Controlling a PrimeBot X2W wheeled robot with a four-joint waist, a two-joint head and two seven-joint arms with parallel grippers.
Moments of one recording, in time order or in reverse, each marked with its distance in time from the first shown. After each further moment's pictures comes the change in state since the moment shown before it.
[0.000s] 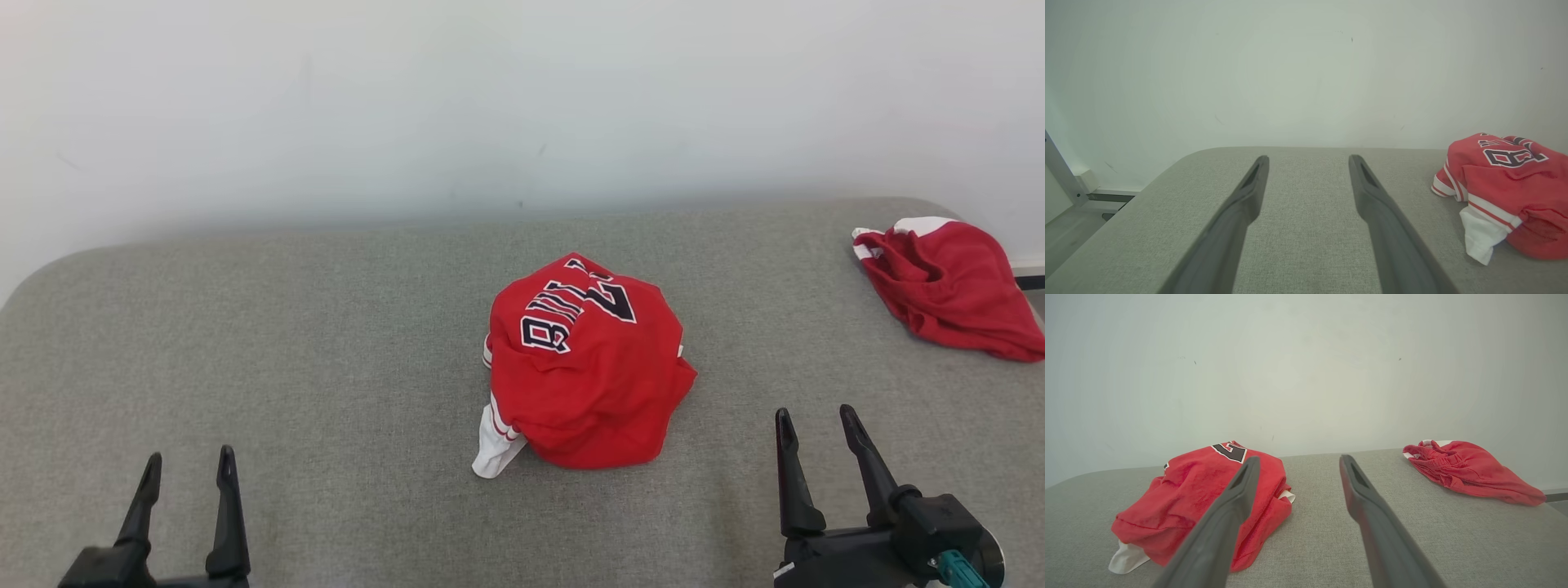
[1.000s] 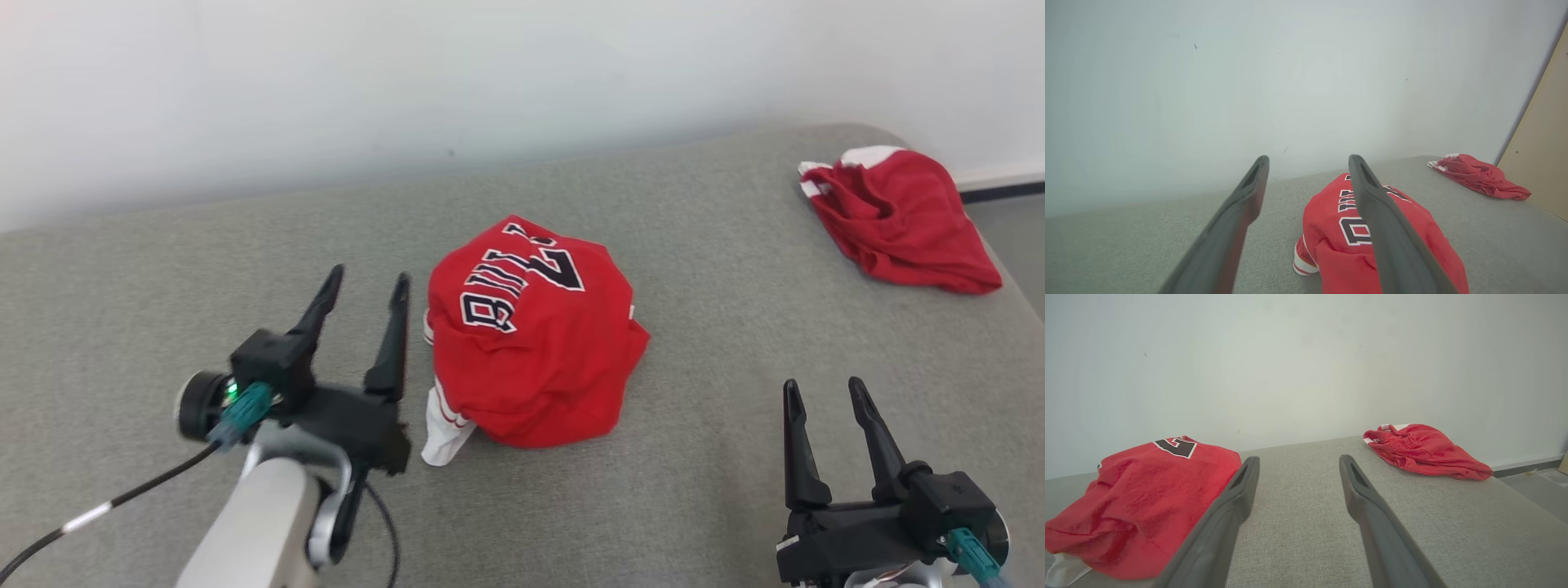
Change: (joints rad) left arm -0.487 -0.191 -0.192 0.301 0.015 -0.146 0.049; right arm -0.048 -0.001 -0.011 -0.007 0.015 0.000 0.000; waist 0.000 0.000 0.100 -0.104
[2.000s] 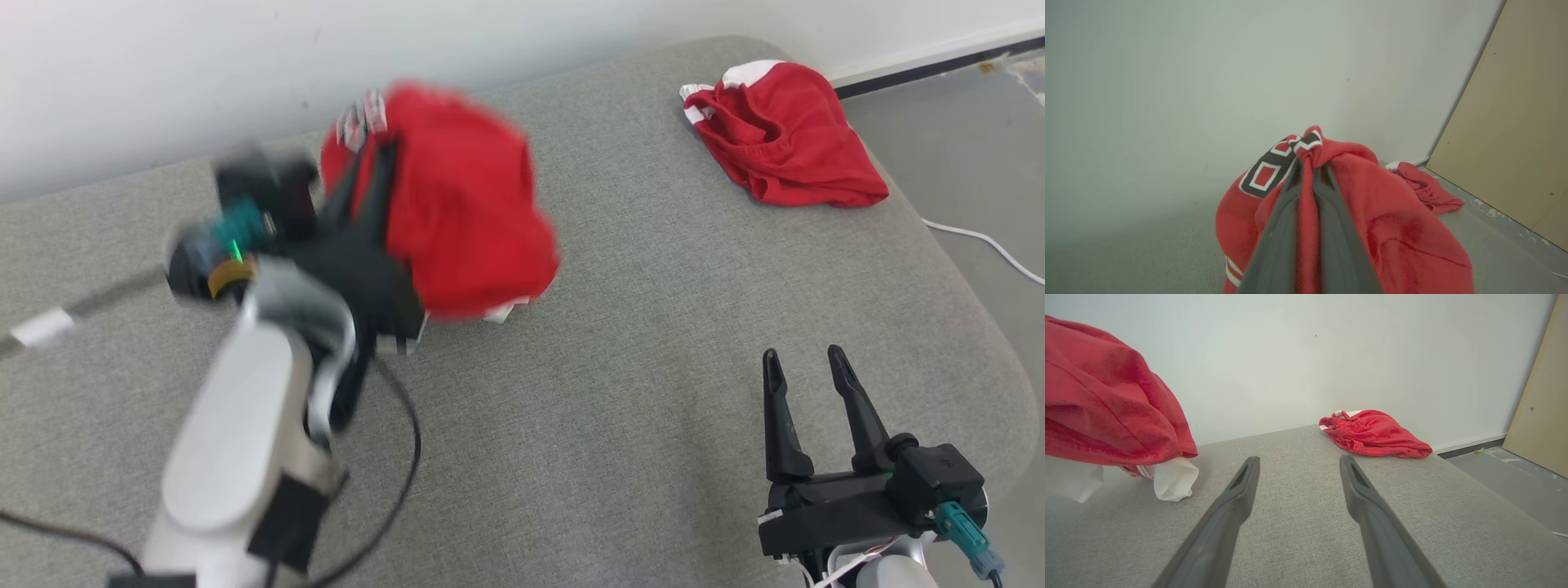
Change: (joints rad) left arm -0.216 -0.068 0.114 -0.086 0.041 -0.062 0.306; right arm -0.046 -0.001 0.039 -0.011 0.027 0.000 0.000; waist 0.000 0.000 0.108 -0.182
